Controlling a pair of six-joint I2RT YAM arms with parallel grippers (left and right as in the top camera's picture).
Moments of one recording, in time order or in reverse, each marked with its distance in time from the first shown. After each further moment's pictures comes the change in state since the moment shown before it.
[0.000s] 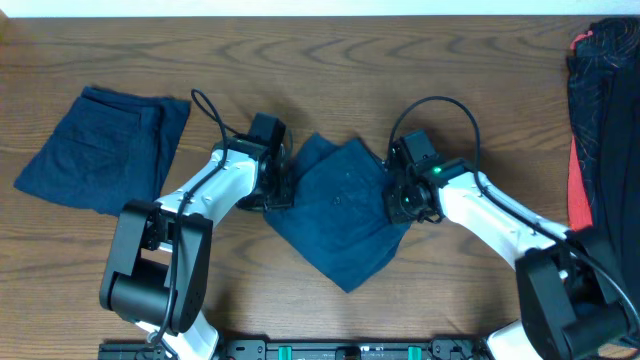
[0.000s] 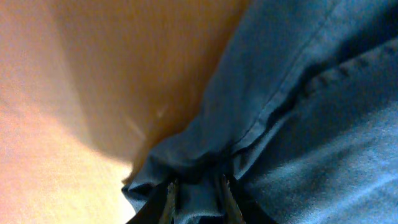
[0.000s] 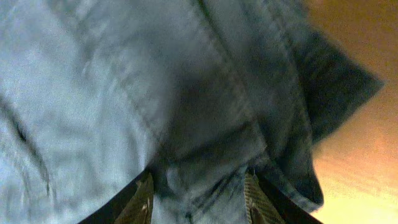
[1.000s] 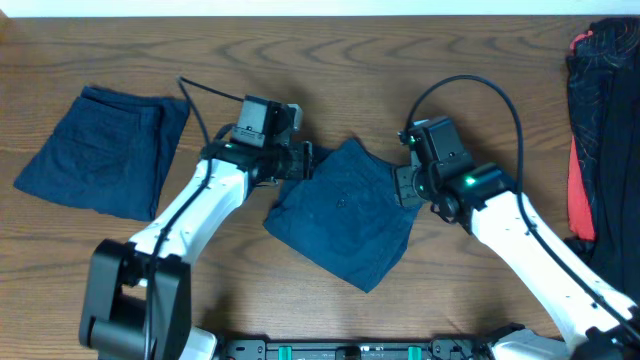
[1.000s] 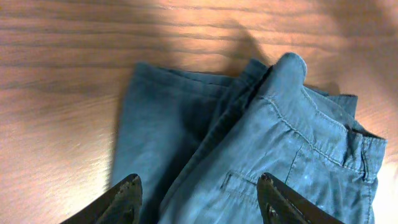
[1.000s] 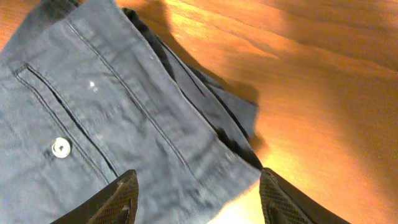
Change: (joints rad) left arm -0.016 -0.153 -0.006 0.324 0.171 0.065; right arm -0.005 -0.279 0.046 -0.056 0.148 0.018
